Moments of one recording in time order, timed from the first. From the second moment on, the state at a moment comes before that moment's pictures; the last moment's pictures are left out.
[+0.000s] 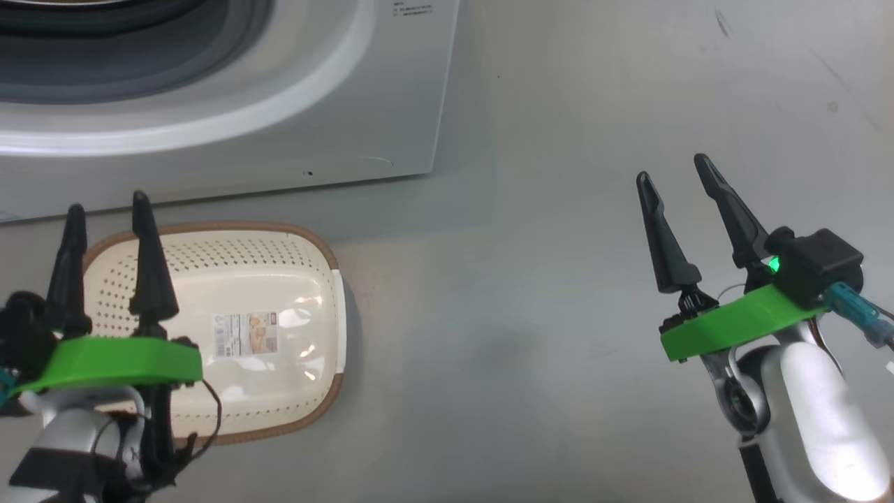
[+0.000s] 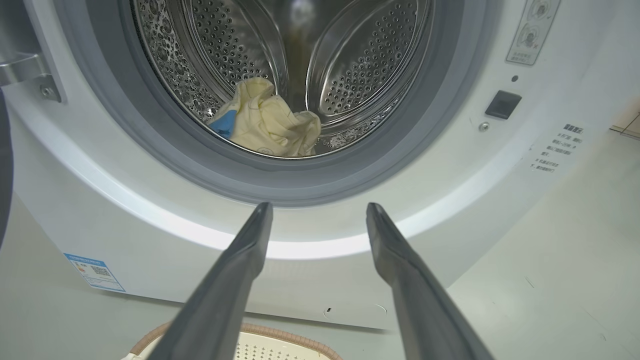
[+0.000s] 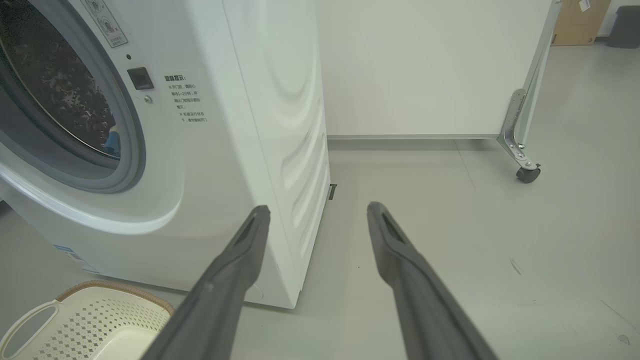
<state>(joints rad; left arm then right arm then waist) -0.29 0.42 -0.27 -0.05 -0.63 0.25 -0.24 -0.27 -0.04 0.10 0.10 0.16 0.13 -0.23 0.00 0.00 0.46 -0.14</state>
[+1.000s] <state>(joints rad) -0.01 0.36 -0.43 -0.05 -0.58 0.25 -0.25 0.02 -0.04 0.04 -0.05 0.10 0.13 -0.06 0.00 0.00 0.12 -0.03</state>
